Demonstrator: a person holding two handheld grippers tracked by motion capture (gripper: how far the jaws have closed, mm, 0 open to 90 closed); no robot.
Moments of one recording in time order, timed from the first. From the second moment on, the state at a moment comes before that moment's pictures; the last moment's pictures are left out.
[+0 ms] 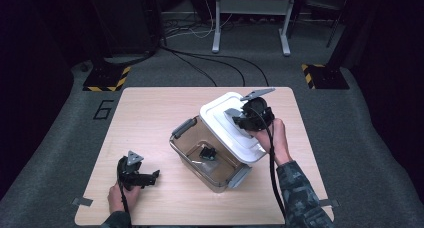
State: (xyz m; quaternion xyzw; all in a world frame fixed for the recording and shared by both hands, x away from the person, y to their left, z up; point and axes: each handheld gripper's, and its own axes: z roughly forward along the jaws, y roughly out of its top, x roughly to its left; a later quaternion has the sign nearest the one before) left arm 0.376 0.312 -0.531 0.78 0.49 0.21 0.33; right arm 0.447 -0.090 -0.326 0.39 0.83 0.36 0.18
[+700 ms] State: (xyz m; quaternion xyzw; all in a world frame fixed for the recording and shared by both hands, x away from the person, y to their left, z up) left arm 0.376 0.313 -0.530 0.78 0.49 0.21 0.32; right arm 0.433 -0.047 -0.339 0.37 0.84 0.36 0.15
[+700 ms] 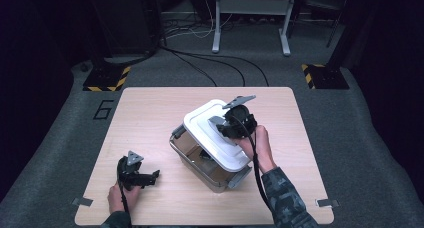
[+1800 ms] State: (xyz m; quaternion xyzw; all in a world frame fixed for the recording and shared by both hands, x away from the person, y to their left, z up) left arm 0.376 0.313 -0.531 0.78 0.49 0.21 0.32; right arm 0.413 -0.002 -0.362 0.35 0.86 0.33 0.15
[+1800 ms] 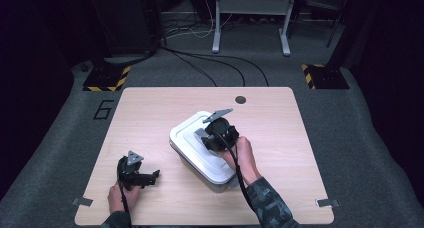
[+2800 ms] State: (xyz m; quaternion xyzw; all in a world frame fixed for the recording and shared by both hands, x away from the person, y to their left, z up) left arm 0.376 0.312 -0.531 0.78 0.49 0.21 0.33; right arm 0.413 -0.009 -0.365 0.34 0.86 0.37 0.12
